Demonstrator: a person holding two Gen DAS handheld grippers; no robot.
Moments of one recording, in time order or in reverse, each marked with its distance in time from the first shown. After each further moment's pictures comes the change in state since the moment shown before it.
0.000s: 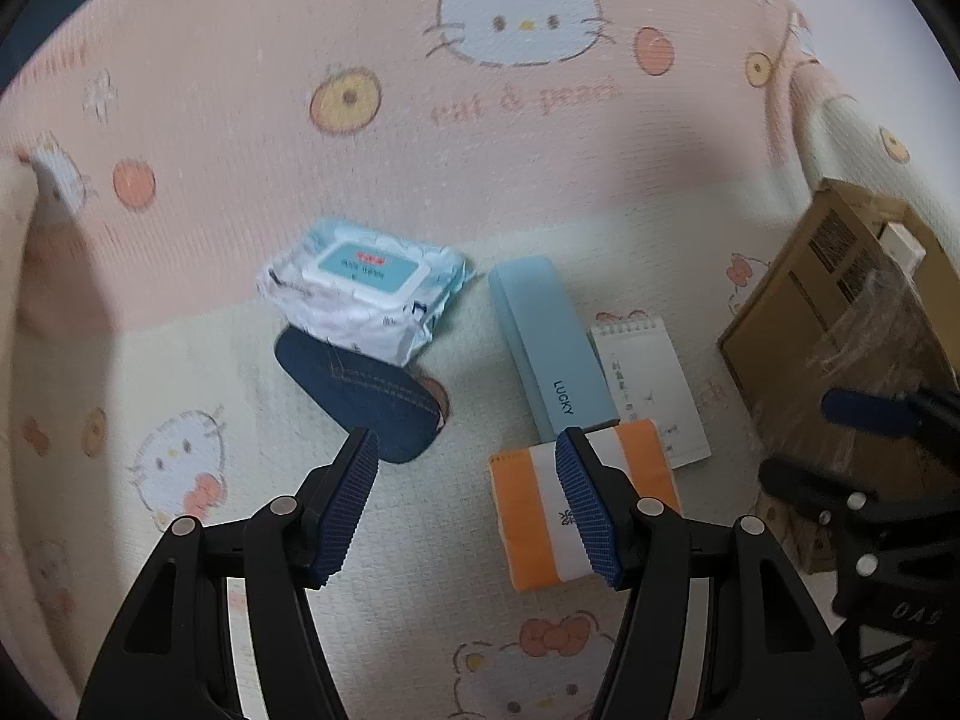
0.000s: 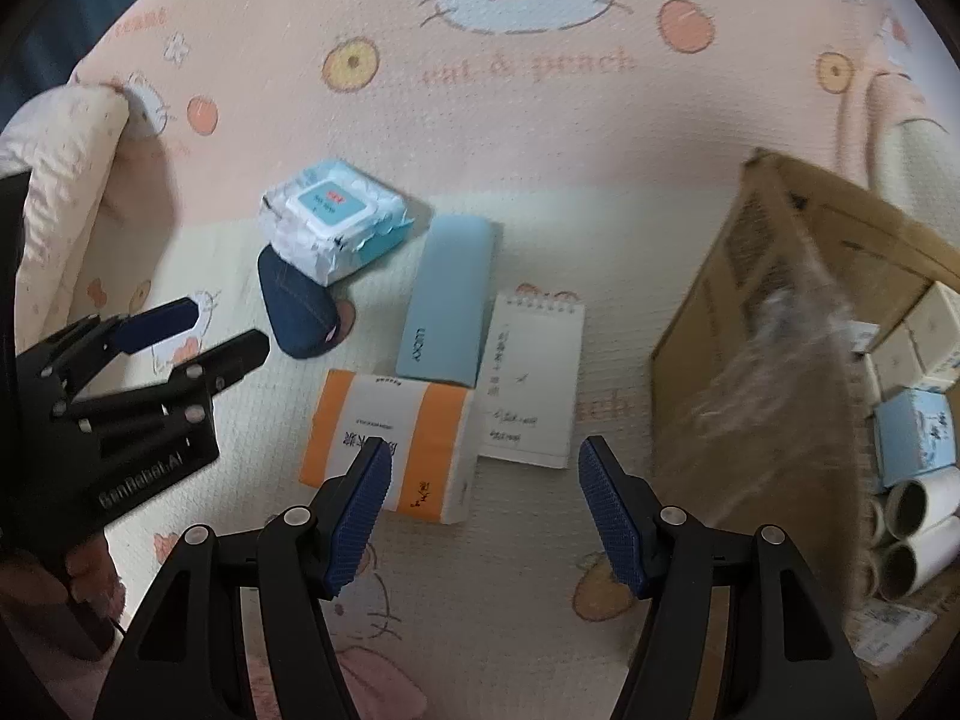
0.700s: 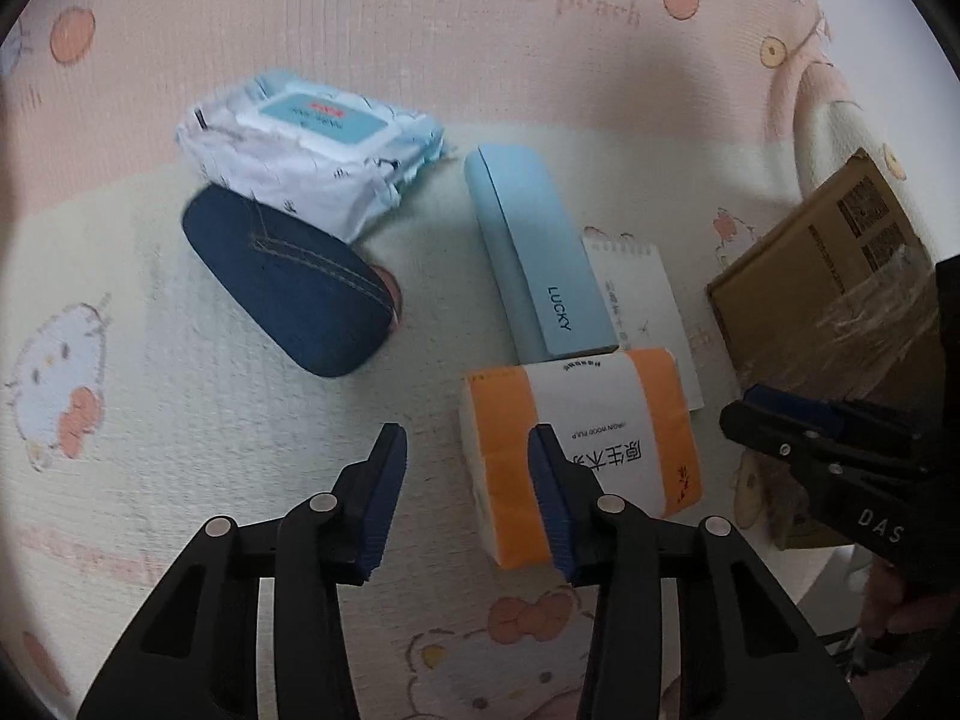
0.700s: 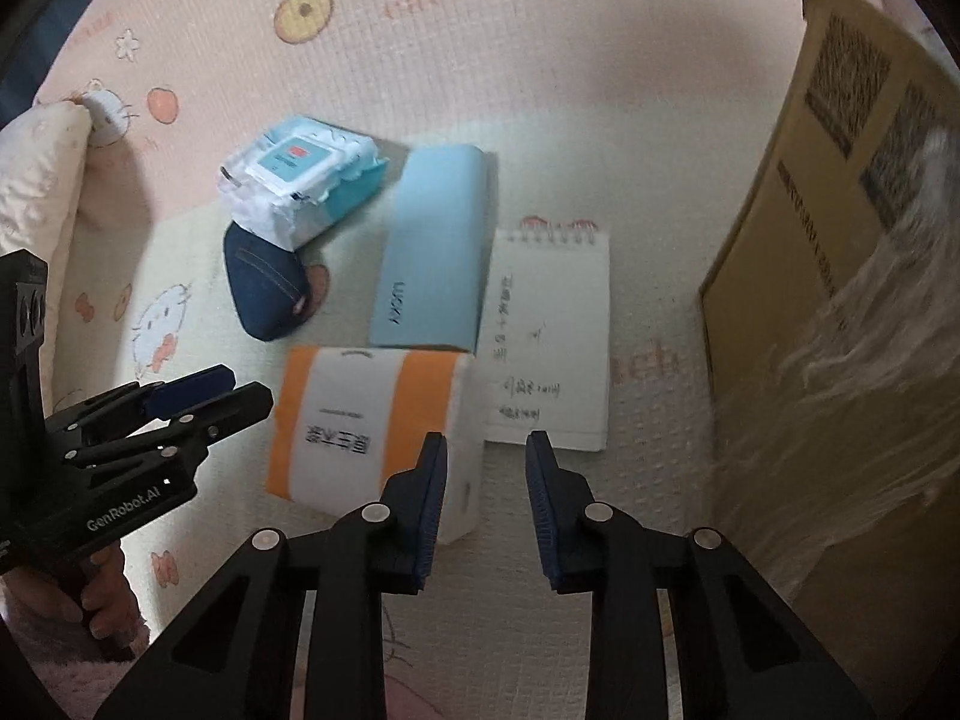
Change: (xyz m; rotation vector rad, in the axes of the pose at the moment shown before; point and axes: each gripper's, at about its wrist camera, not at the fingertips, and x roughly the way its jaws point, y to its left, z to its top) left arm 0.067 0.026 -0.036 -0.118 0.163 -0.241; right arm 0.064 -0.017 -0.011 0.111 0.089 0.065
